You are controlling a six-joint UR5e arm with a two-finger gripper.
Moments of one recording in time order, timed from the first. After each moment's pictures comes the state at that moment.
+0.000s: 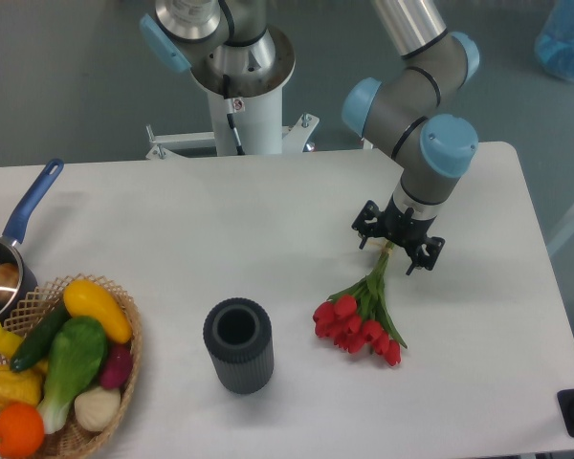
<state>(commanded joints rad) 2.77 -1.97 -1.86 -0.91 1.40 1.33</state>
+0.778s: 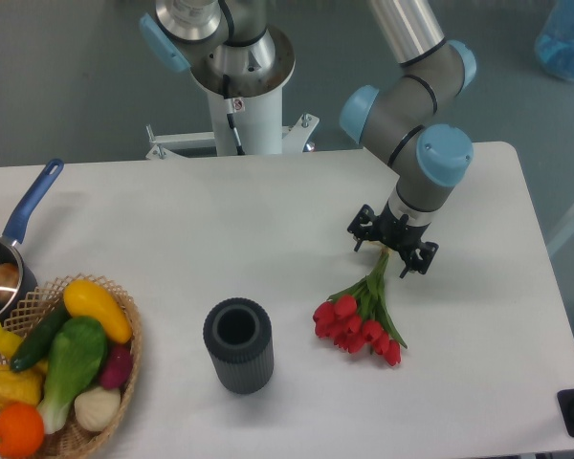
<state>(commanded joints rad) 2.76 -2.00 -1.85 -0.90 1.40 1.33</state>
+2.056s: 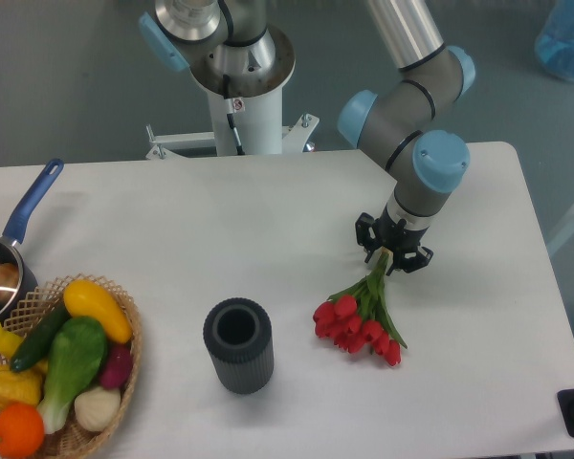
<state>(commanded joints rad) 2.76 -2.00 -1.85 -0.90 1.43 1.33</state>
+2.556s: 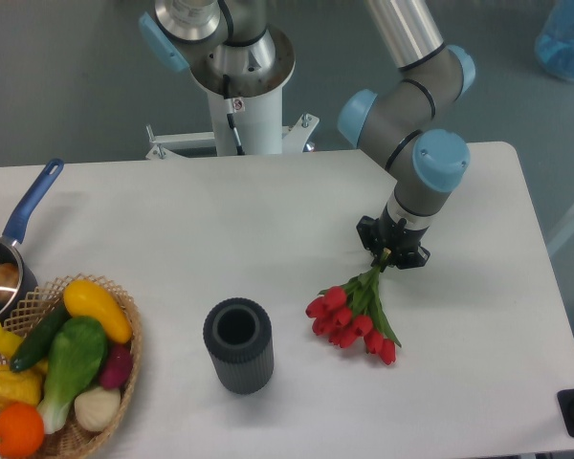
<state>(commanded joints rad) 2.76 -2.00 -1.85 -0.90 1.43 1.32</state>
